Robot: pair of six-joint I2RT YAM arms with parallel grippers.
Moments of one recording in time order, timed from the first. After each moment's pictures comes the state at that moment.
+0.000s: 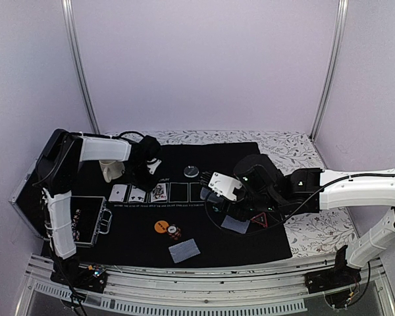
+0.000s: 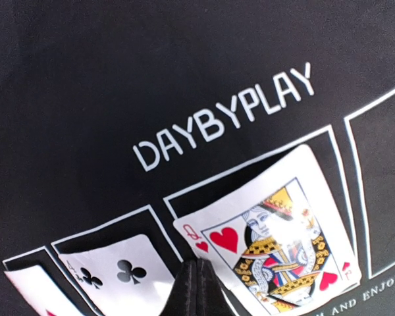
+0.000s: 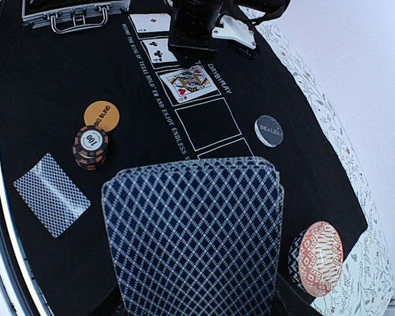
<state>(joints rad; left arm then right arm) -0.49 2.04 1.39 -0.69 -0.13 -0.07 1.17 1.44 1.07 -0.33 0.31 -0.27</state>
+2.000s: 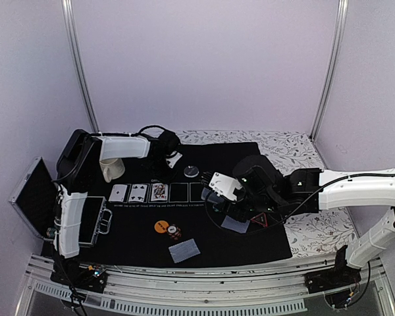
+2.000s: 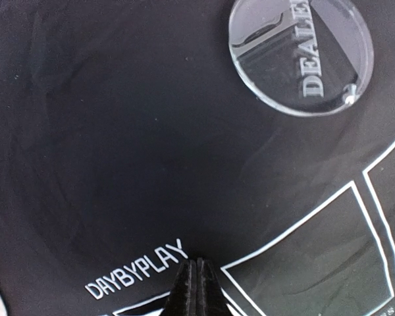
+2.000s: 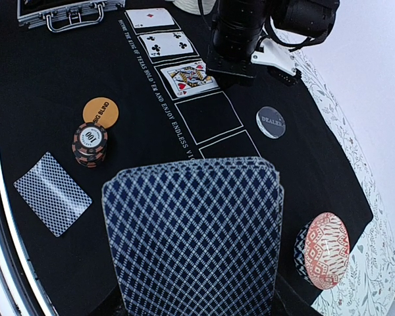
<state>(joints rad) -0.58 2.23 1.68 -0.68 -0.13 0.04 1.17 1.44 1.07 -0.34 0.31 -0.23</state>
